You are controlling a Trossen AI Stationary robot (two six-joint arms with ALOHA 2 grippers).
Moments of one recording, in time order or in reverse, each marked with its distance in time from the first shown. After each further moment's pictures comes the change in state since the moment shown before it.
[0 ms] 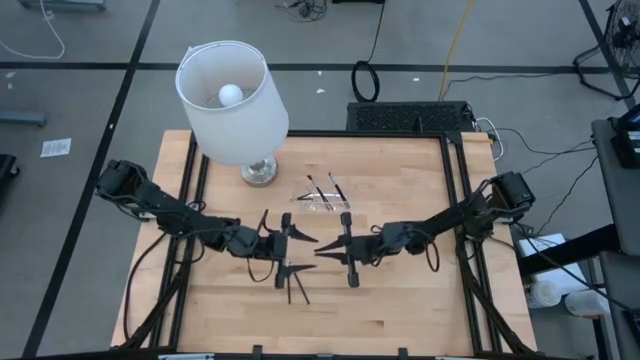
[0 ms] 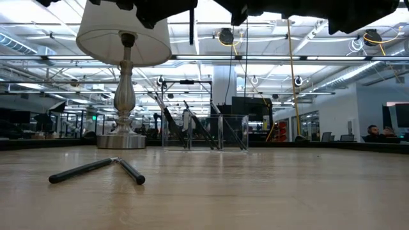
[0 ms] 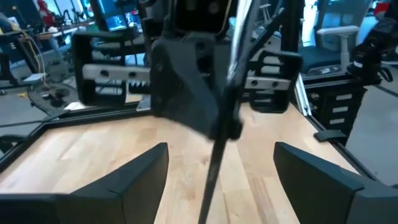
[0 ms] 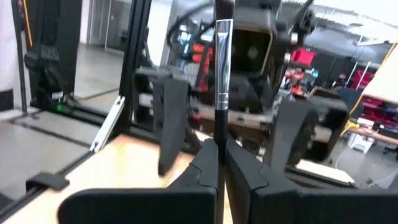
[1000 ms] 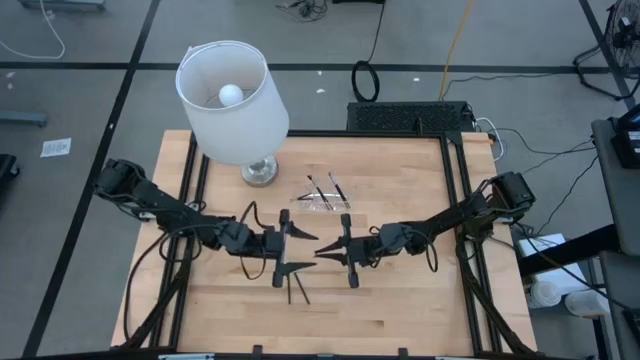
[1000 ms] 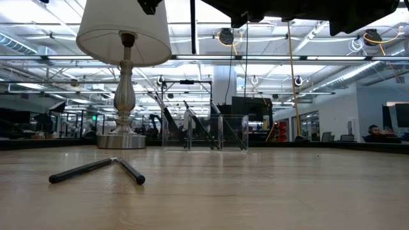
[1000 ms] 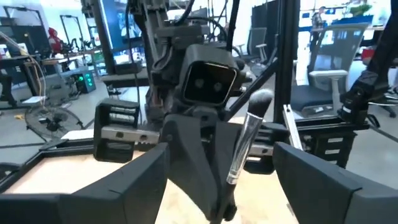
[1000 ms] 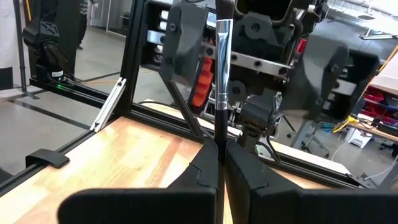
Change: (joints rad) left arm 0.001 -0.022 0.000 0.132 0.002 -0.005; right arm 0.000 0.000 0.000 -0.054 0.002 -0.034
